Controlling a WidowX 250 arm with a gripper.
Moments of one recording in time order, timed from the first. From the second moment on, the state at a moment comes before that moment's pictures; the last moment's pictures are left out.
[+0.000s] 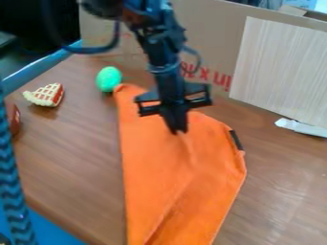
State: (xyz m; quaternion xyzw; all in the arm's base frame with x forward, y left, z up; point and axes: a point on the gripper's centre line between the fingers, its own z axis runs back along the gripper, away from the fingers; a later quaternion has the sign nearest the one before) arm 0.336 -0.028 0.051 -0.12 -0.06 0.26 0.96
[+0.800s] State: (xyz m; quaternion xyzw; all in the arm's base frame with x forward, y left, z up) arm 0.385 -0.080 0.038 -0.12 -0.09 0.17 0.97
